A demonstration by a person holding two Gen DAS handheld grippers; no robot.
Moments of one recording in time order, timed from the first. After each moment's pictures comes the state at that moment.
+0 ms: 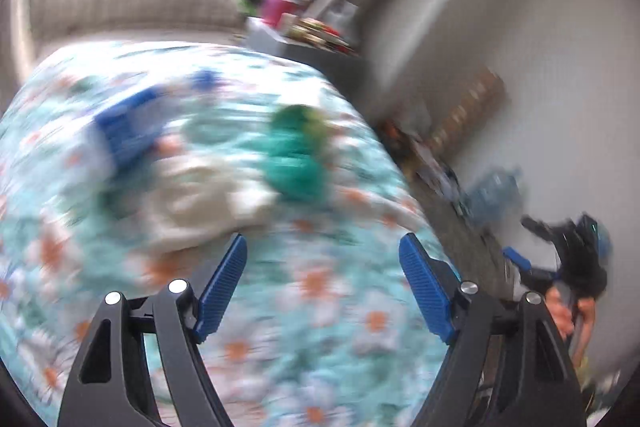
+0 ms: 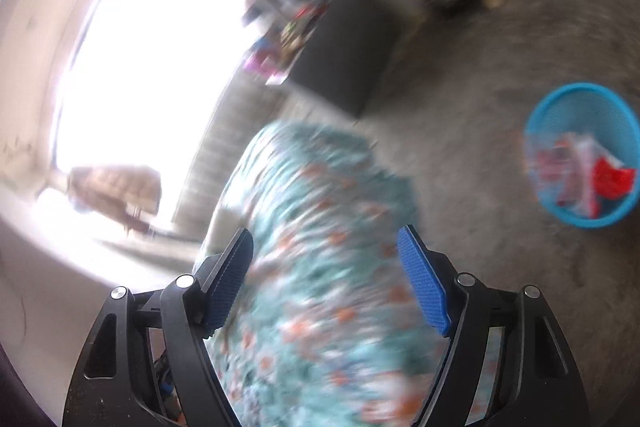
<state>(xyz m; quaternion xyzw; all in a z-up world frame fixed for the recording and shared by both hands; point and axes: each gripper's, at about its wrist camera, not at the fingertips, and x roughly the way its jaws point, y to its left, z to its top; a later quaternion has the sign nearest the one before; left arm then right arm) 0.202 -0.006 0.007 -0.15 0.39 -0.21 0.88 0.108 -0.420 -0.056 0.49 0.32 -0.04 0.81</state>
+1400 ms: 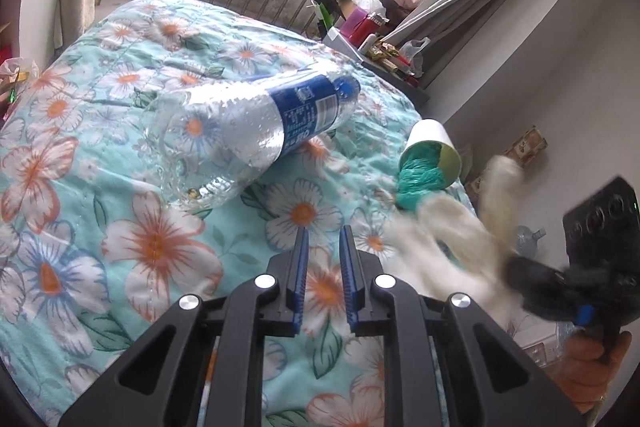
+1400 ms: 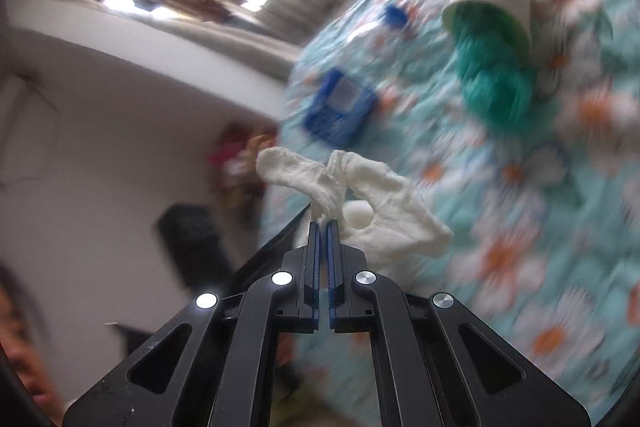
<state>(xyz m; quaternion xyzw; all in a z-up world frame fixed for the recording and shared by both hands) 0.222 0.094 -0.030 -0.23 0.39 -0.14 0.88 0.241 -0.179 -0.032 0.39 0.50 0.30 0.71</state>
